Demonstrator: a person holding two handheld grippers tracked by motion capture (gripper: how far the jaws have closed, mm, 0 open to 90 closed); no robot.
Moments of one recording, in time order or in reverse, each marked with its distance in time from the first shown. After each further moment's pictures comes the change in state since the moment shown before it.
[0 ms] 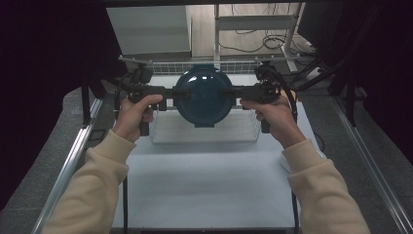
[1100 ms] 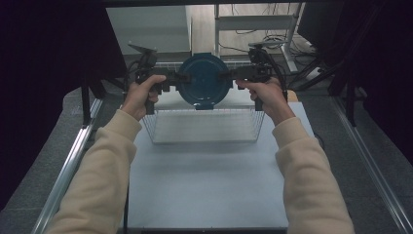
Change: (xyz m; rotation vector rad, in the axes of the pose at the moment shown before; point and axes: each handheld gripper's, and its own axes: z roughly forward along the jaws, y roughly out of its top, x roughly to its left) left arm 0.058 0.044 0.031 0.052 -0.025 -0.111; right arm -0.051 0.040 0.039 0.033 -0.006 0.077
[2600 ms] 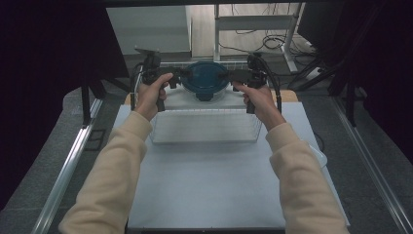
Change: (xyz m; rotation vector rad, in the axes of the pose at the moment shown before) left arm 0.016 0.002 0.023 -0.160 0.137 -0.023; right arm -0.026 -0.014 0.024 -0.072 -0.069 0.159
